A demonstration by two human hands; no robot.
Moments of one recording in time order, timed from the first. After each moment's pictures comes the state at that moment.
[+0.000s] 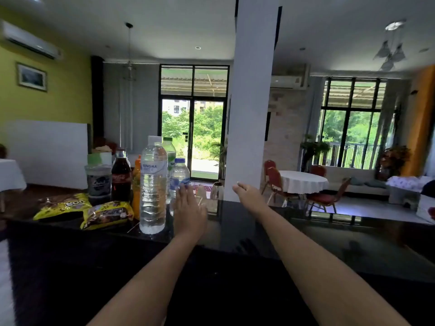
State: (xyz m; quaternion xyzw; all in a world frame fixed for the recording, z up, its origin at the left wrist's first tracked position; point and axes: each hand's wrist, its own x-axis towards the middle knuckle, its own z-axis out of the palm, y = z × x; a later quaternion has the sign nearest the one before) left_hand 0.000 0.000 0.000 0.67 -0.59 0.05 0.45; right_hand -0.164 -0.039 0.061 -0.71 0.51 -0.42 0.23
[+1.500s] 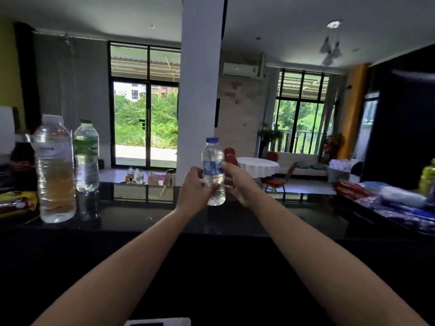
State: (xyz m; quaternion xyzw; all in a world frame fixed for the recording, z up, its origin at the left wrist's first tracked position) left_hand -0.197 0.015 0.039 0.47 -0.67 -0.12 0.56; right_hand -0.335 0.017 0.079 -0.58 0.38 -0.53 0.48
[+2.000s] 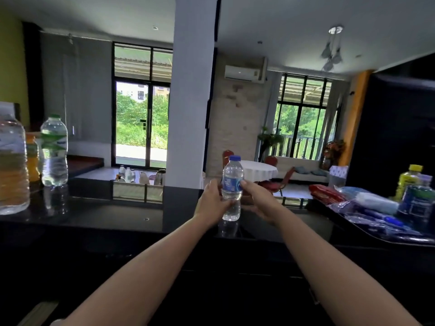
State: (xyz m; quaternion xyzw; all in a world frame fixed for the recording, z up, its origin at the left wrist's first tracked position) left_hand -0.355 0.013 0.018 0.48 -0.70 -0.17 0.51; right_hand -0.508 0.018 0.049 -0.59 0.43 -0.49 0.47
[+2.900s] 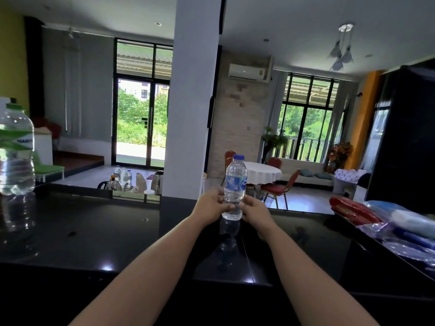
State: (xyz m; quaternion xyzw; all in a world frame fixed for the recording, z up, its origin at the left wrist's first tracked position) left_hand -0.350 -0.121 0.007 0.47 -0.71 -0.25 0.45; right_hand -0.510 -0.116 -0.003 -0.60 0.49 -0.51 0.37
